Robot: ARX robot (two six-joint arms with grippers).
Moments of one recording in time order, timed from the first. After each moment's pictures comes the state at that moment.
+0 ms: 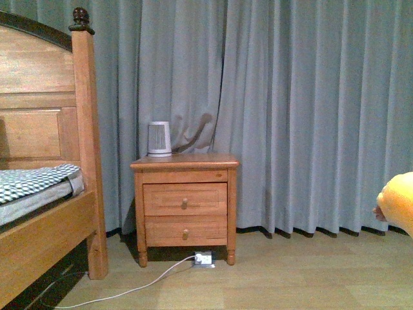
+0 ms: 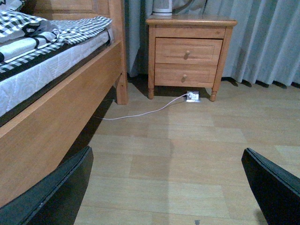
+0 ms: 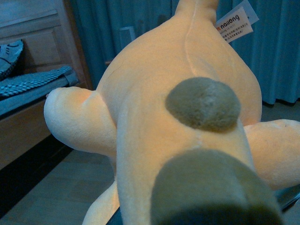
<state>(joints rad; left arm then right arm) 0.00 0.00 0.01 0.00 0.00 0.00 -0.10 0.06 0.02 0.20 -0.26 0.19</state>
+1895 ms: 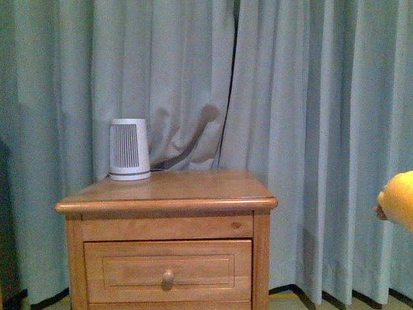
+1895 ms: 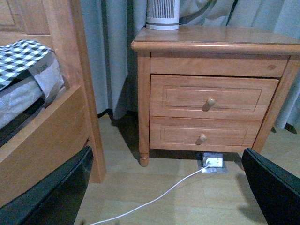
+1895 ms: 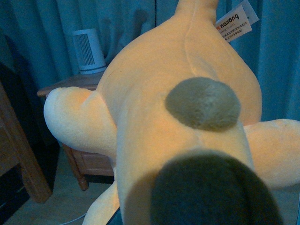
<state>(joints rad) 0.00 0.00 0.01 0.00 0.00 0.00 -0.10 0.06 0.02 0.20 -0.26 0.19</state>
